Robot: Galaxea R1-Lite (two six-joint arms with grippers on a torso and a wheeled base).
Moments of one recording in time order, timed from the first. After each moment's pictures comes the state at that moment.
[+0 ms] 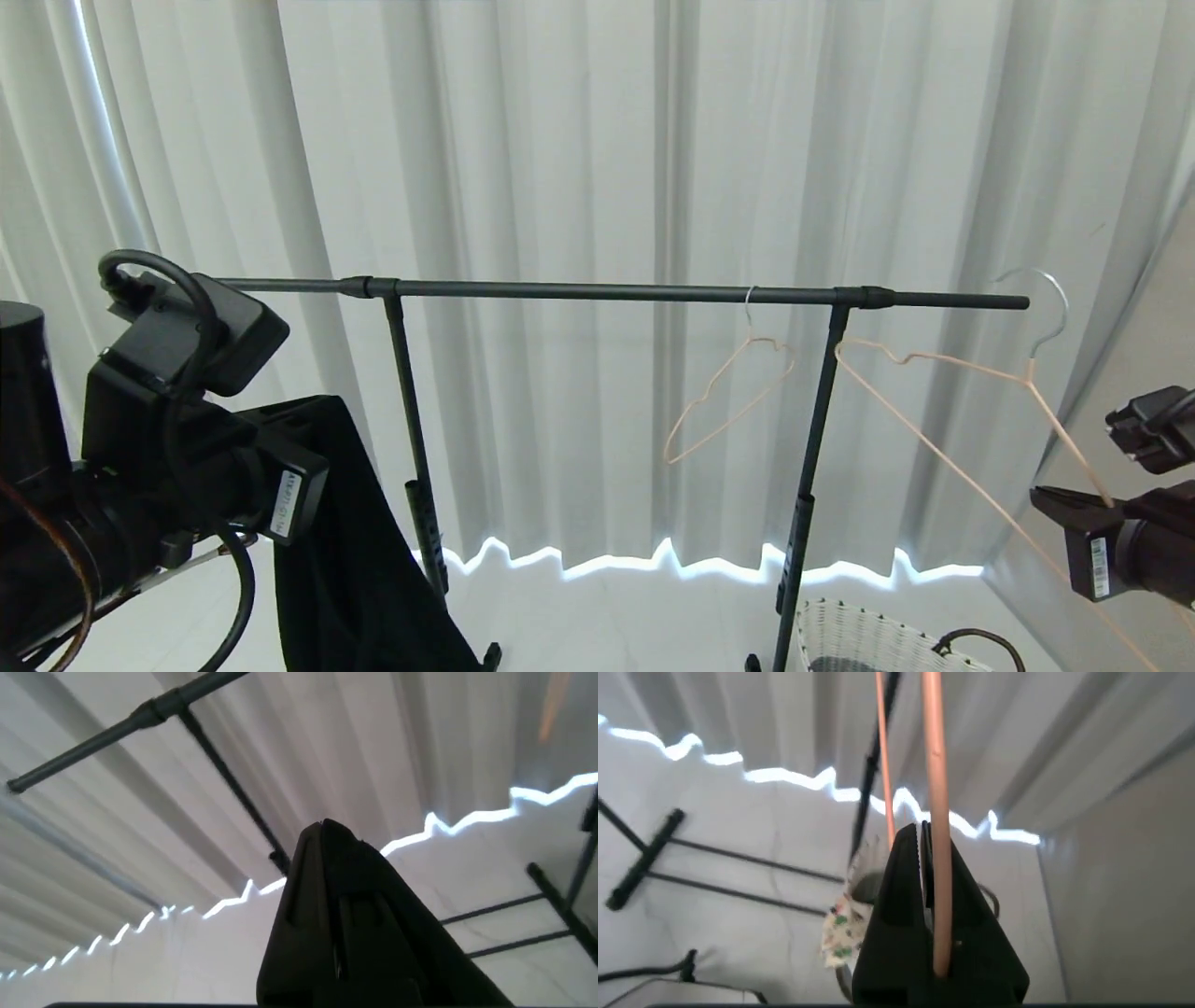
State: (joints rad) left arm -0.46 1.21 -0.63 -0.25 0.30 0.33; right arm 0.29 1.22 -0.37 -0.42 -0.10 -0.09
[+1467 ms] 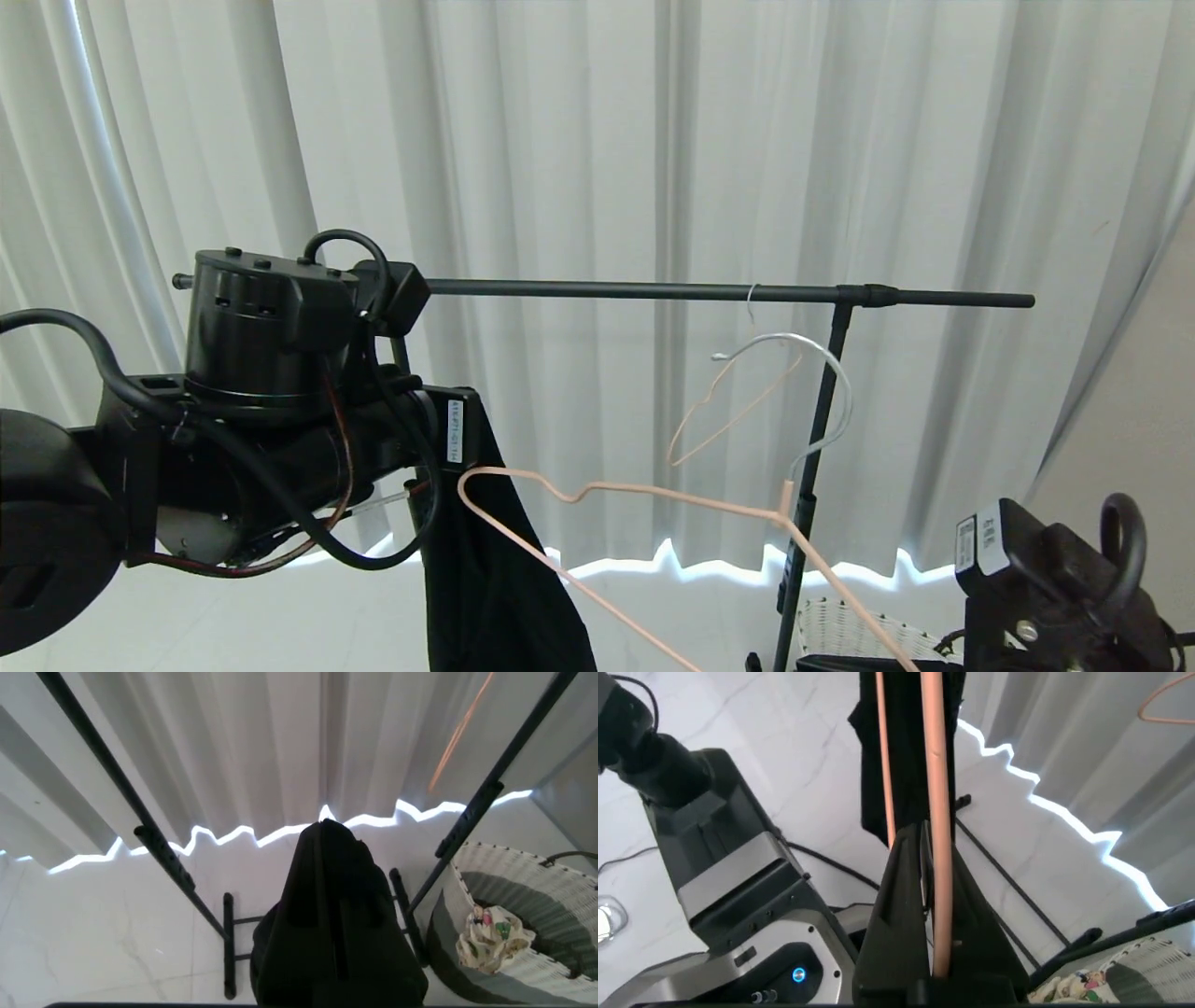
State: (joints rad) left arm -0.54 1.51 -0.85 -0.19 0.27 -0.12; right arm 1.15 1.28 -0.46 -0.41 -0.04 0.25
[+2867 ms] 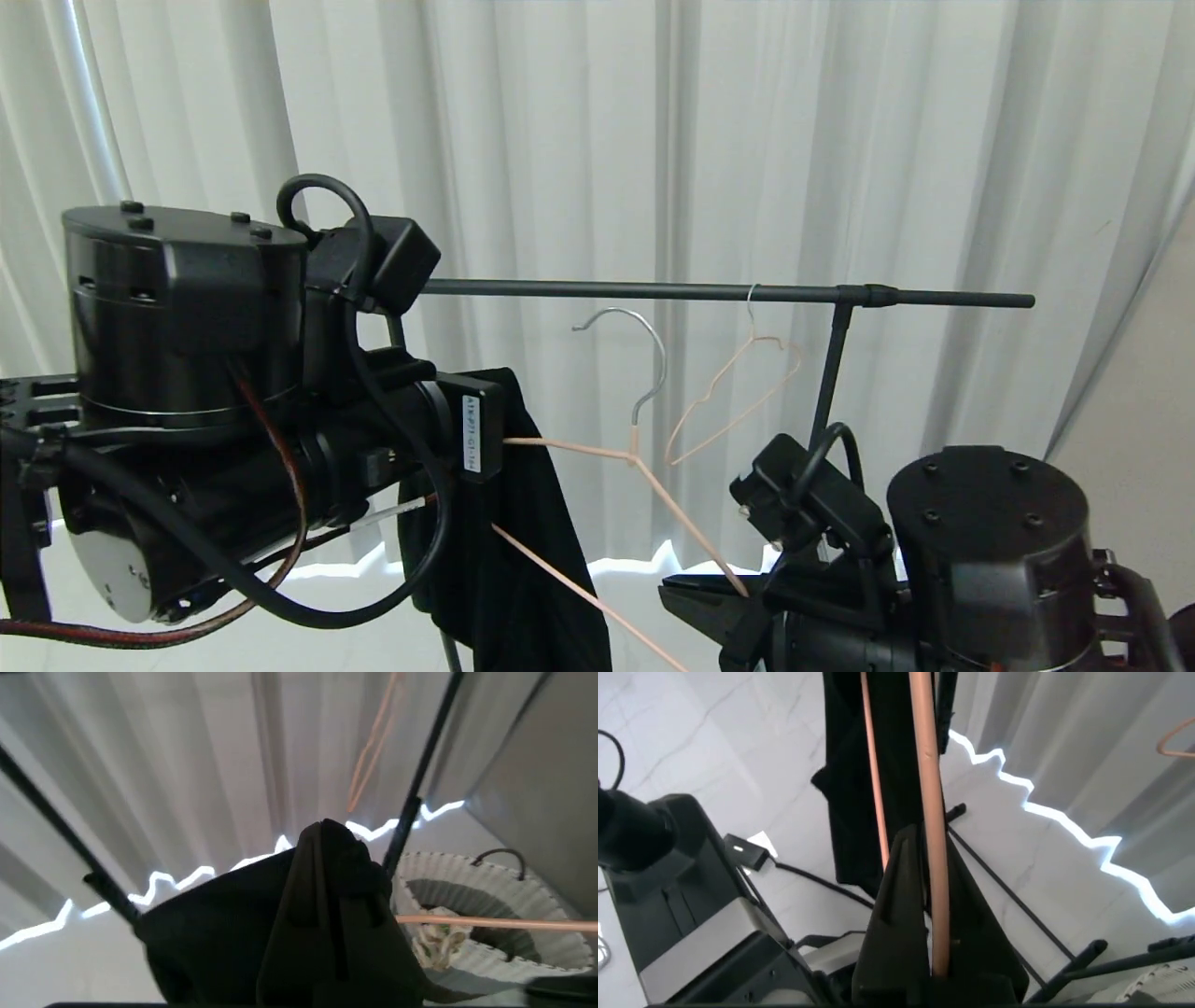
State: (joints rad) left arm -0.71 1.43 -0.88 -0.19 0.27 -0.11; right arm 1.11 1.63 -0.68 -0.53 -0.04 0.26
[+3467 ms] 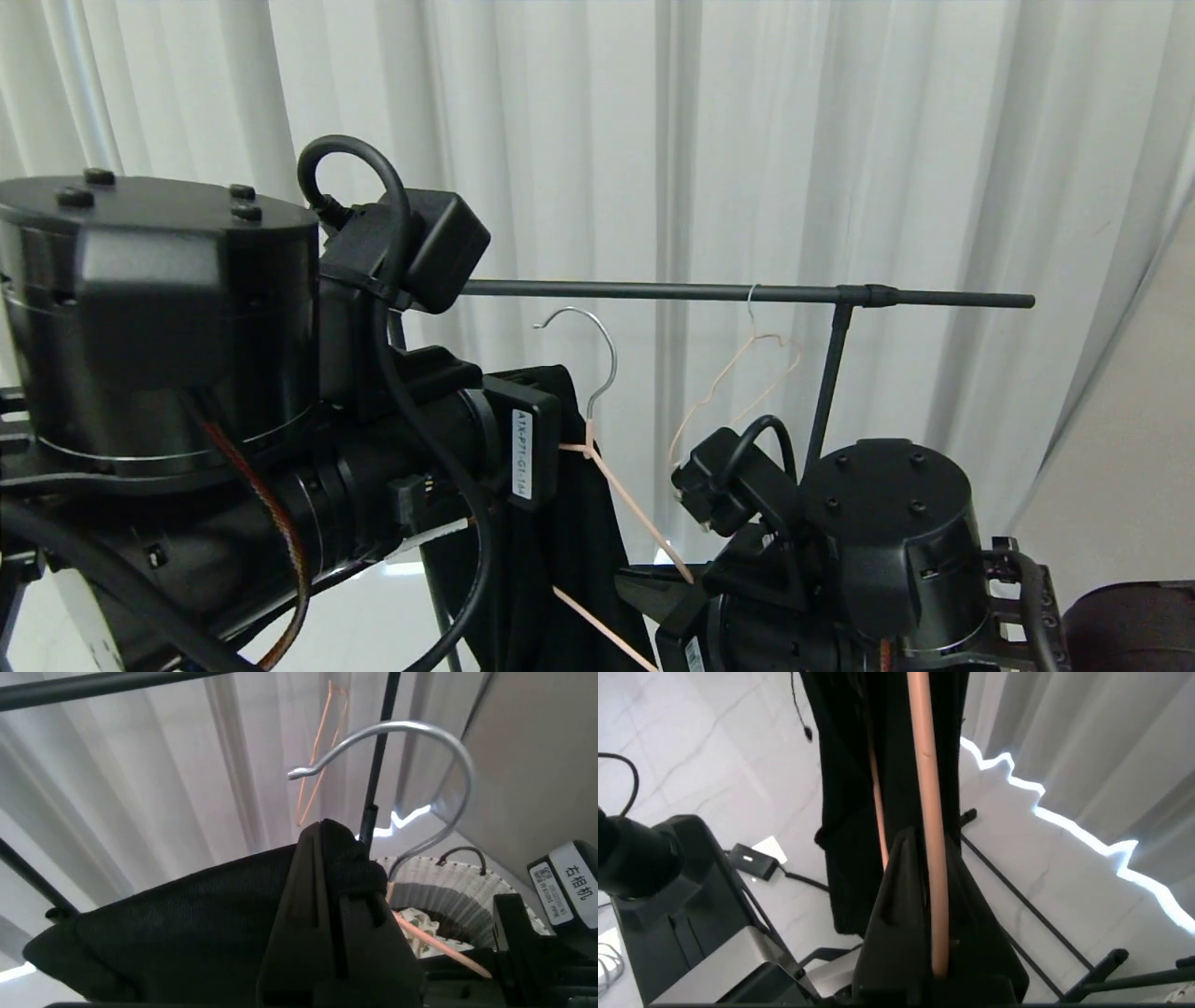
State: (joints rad) left arm -0.87 1.43 -0.92 -0.19 0.35 -0.11; right arm 1.12 1.73 -0.76 -0.55 -0.05 0.29
